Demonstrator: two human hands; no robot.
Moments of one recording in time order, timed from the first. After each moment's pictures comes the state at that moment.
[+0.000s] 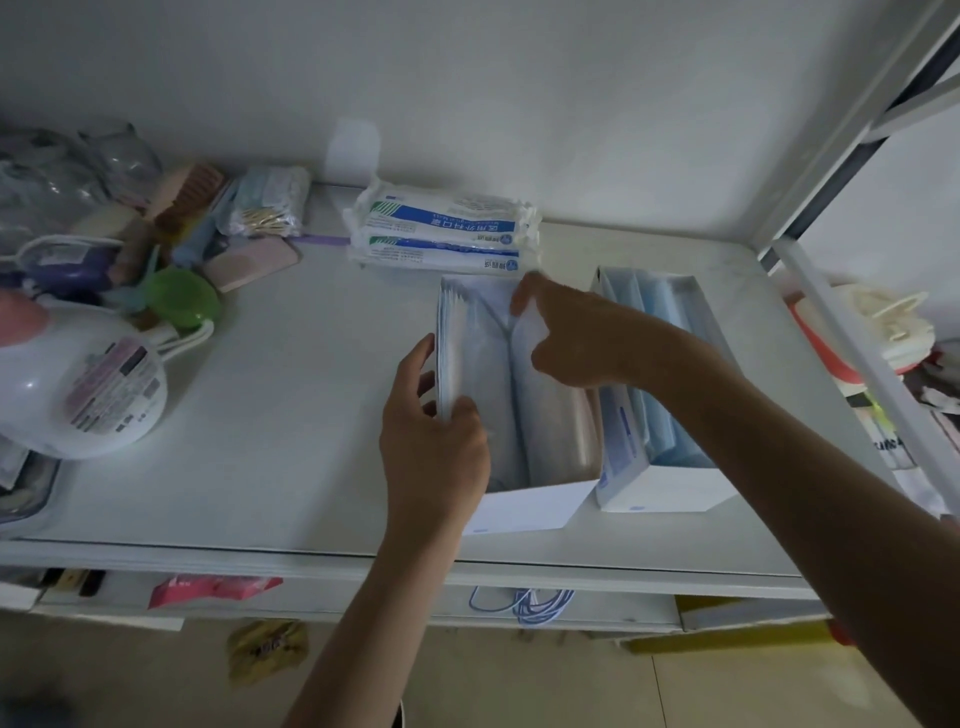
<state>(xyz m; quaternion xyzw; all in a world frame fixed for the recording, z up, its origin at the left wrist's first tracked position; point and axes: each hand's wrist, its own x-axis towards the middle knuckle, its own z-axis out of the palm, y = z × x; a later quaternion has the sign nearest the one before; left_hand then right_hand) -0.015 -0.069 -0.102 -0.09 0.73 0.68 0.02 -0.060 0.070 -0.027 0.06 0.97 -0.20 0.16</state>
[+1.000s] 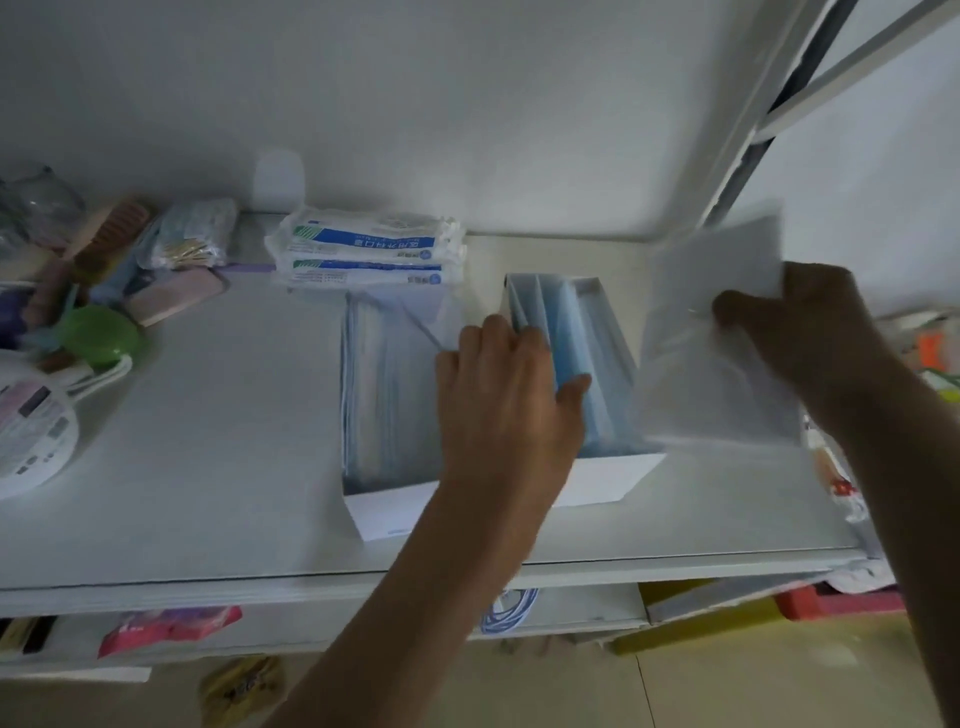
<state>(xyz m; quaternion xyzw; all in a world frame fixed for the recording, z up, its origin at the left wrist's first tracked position) 0.014 0.026 -0.048 0.21 0.92 0.29 -0.14 0.046 0.225 0.001 0.31 0.81 -0.45 -0.22</state>
